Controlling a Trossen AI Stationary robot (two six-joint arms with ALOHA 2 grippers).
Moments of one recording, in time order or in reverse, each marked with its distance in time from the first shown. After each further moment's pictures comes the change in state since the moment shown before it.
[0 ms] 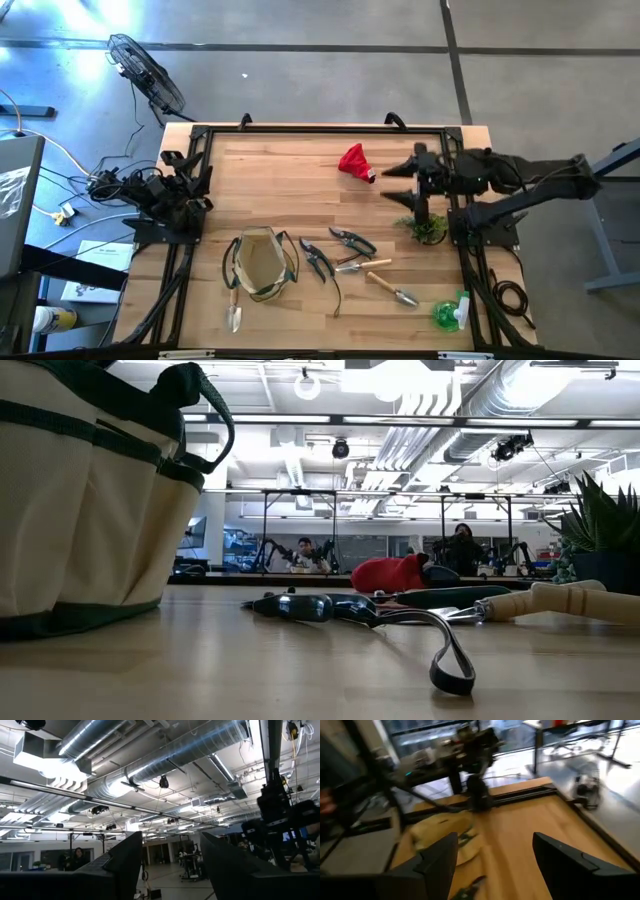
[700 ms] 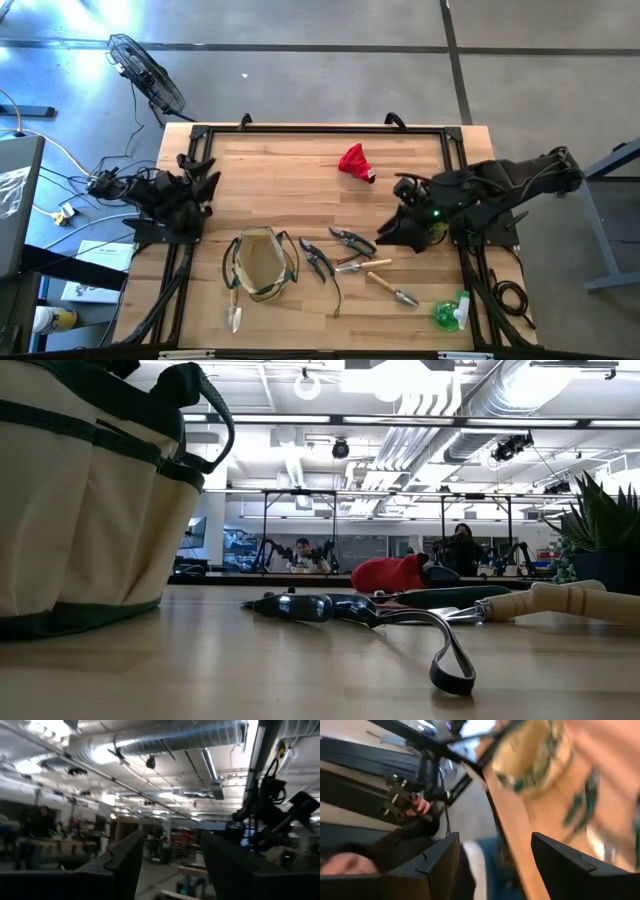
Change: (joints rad) left arm 0.000 0.000 0.001 -0.158 -0.018 -0.413; right arm 0.160 0.251 0.298 -0.290 -0.278 0.830
